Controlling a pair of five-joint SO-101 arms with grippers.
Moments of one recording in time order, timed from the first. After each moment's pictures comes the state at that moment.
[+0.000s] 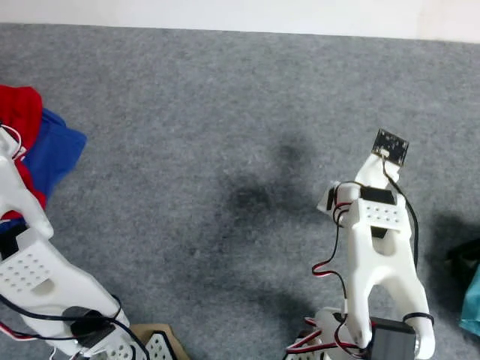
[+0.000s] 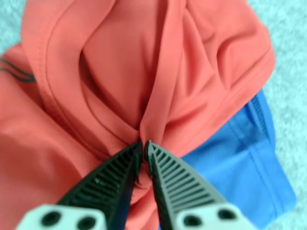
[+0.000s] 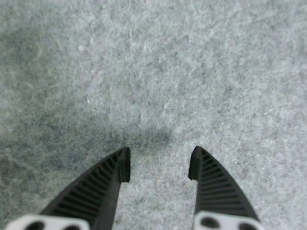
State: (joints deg) left arm -44.9 26.6 -6.5 41.7 9.6; right arm 2.5 -22.2 48.8 48.4 -16.0
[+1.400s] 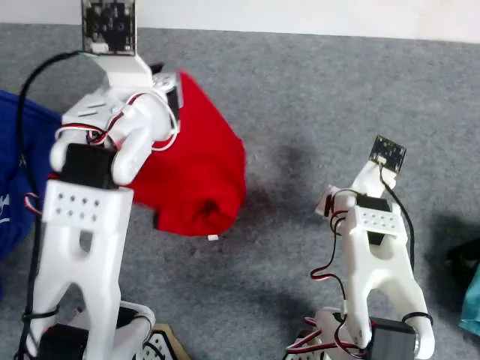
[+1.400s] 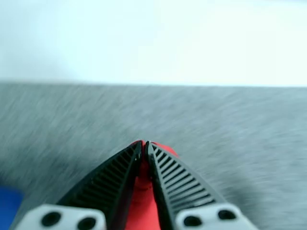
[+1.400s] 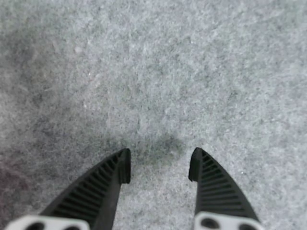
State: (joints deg) left arm 3.9 -28.8 7.7 56.0 9.6; right arm 2.5 -22.2 54.2 40.7 -16.0
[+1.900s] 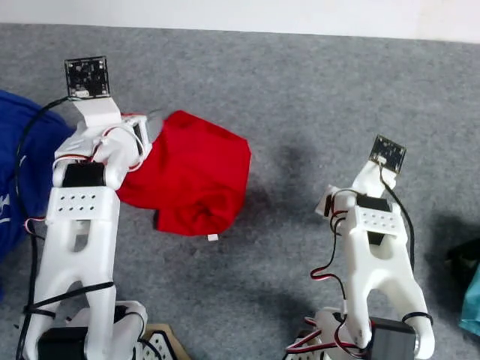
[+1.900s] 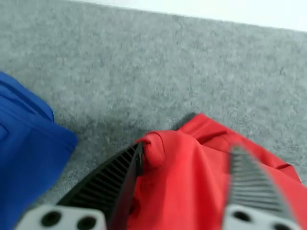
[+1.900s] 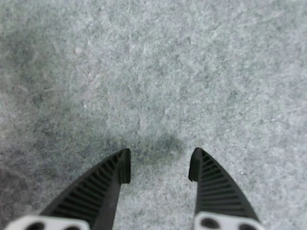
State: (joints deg) left arm -9.6 -28.8 38.4 34.7 5.1; right arm 2.5 -22.2 54.2 40.7 -16.0
